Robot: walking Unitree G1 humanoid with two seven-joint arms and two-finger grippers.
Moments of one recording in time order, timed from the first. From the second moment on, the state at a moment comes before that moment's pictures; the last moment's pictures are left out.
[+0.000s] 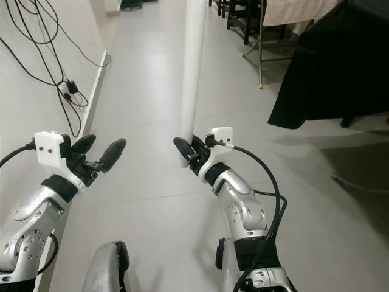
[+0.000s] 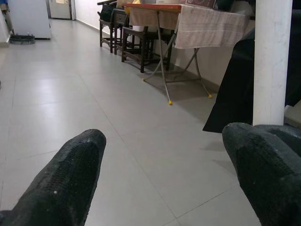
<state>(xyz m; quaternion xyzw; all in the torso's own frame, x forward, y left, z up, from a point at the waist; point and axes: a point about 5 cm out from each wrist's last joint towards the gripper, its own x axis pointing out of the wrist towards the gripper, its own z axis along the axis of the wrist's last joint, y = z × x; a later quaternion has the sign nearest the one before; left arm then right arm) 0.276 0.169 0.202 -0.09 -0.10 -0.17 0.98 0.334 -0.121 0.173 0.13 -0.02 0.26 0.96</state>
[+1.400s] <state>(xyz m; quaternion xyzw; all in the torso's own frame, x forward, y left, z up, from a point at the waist) 0.279 0.150 0.187 -0.10 -0.07 -0.20 0.97 0.331 -0.112 0.167 0.14 -0.02 0.27 0.95</state>
